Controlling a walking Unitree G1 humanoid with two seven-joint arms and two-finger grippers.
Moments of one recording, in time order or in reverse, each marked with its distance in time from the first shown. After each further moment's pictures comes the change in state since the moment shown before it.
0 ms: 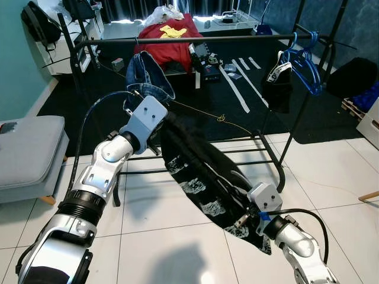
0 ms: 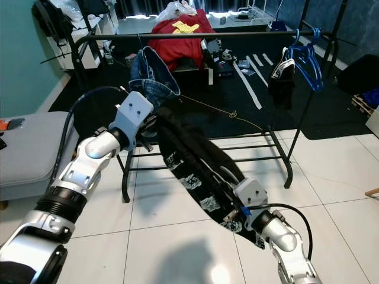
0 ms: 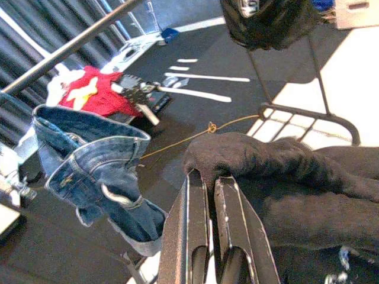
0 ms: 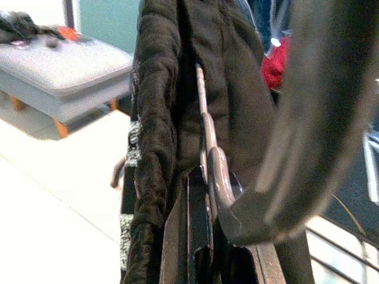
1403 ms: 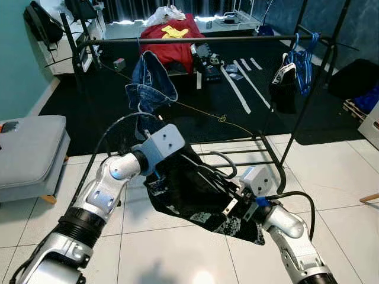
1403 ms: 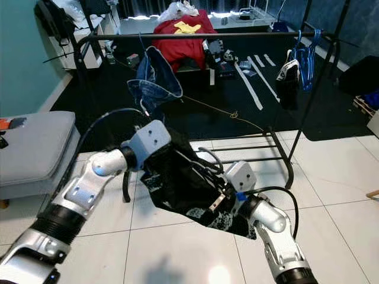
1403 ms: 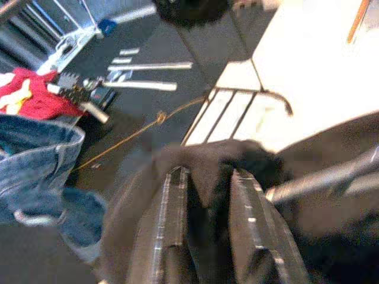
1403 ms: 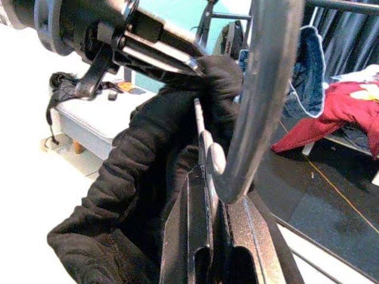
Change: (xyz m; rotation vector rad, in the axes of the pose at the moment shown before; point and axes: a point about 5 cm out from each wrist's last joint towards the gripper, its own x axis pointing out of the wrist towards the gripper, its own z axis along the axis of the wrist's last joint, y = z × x) left arm -0.014 -0.041 0.004 -0.003 0.021 -0.223; right arm 0.031 0.004 0.035 0.066 -0.132 0.127
